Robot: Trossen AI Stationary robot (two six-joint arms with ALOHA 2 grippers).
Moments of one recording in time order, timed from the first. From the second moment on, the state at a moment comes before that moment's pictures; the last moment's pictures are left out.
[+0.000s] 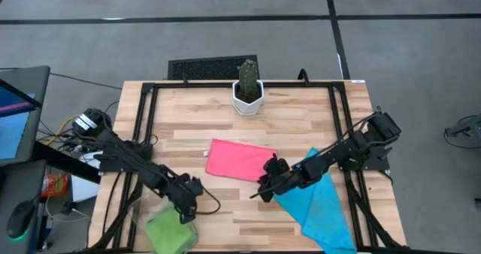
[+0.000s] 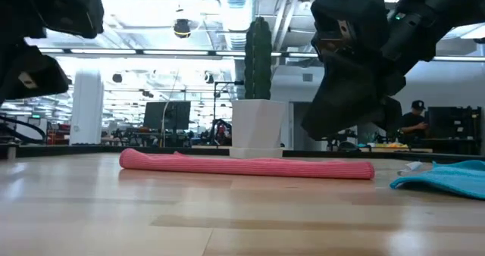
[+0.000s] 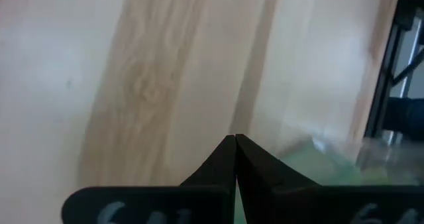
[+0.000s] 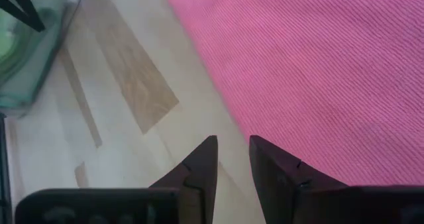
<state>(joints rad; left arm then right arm) -0.62 1.49 0.80 -0.38 -0.02 -0.97 0.44 1.71 0.83 0.01 0.37 1.01</state>
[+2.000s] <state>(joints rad) -0.33 1.59 0.77 -0.22 -0.37 -0.76 0.56 1.74 0.83 -0.27 0.47 0.98</state>
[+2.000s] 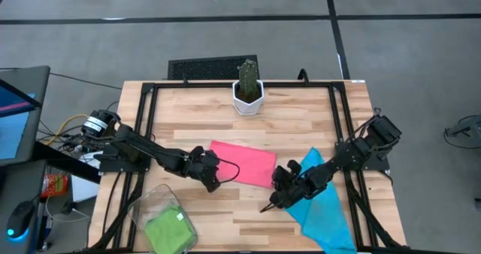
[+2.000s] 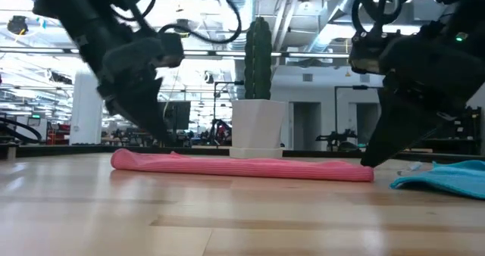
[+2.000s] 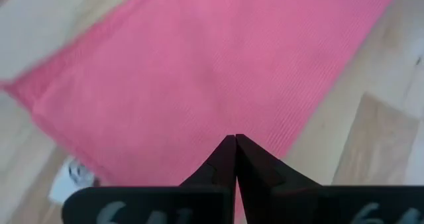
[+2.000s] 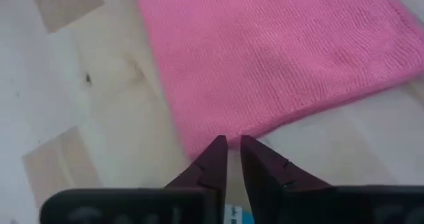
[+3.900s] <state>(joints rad) -0.30 1.56 0.75 -0.06 -0.30 -0.78 0.59 1.83 0.83 -0.13 0.55 0.94</state>
